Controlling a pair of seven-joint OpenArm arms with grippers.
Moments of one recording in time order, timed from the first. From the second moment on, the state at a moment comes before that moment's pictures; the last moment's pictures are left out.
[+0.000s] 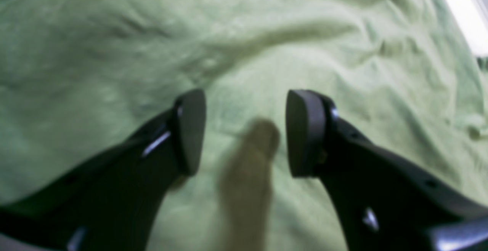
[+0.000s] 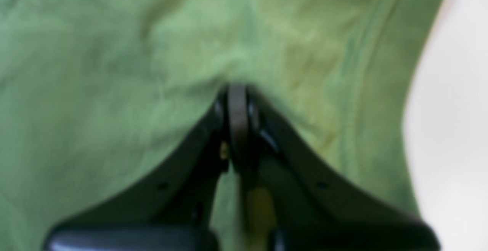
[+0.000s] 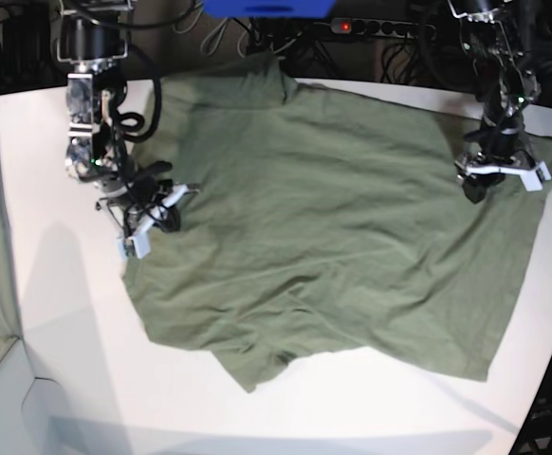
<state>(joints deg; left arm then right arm) 14.0 -7.6 -28.5 80.4 -36.8 -8.6 21.4 1.6 7.6 4.9 75.6 14.7 19.2 -33.6</state>
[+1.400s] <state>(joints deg) -1.6 -12.1 -24.0 67.4 -35.5 -7.7 22.6 33.4 12.1 -5.4 45.4 12.7 17.8 -21.6</state>
